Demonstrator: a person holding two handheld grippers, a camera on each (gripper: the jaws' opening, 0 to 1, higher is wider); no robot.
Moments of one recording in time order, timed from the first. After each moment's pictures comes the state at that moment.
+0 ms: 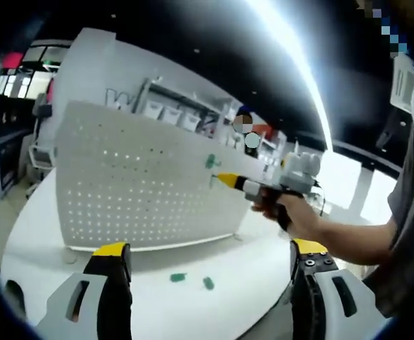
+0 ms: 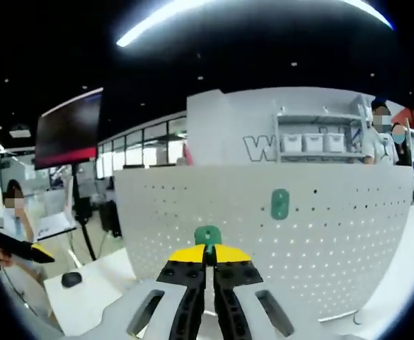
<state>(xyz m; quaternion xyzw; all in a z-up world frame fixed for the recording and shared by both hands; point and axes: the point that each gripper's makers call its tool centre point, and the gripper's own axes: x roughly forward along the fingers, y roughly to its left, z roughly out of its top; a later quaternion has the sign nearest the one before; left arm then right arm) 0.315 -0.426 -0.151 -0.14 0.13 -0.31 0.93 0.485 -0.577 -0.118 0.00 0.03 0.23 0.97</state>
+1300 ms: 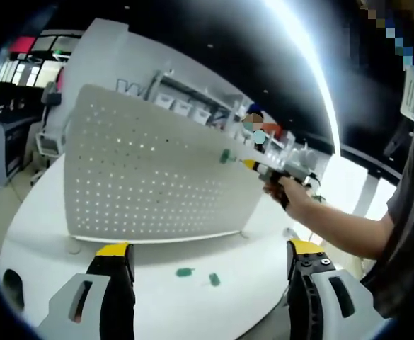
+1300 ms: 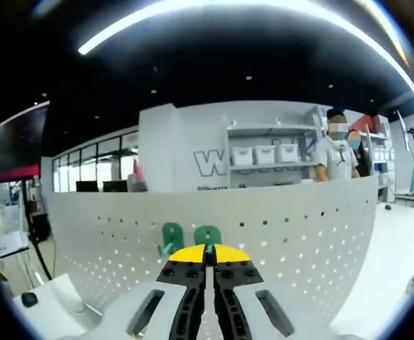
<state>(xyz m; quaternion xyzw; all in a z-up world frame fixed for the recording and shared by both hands) 0.327 -0.410 -0.164 -0.16 0.16 -0.29 0.93 0.552 -0.671 -0.091 0.02 -0.01 0.09 1.00</state>
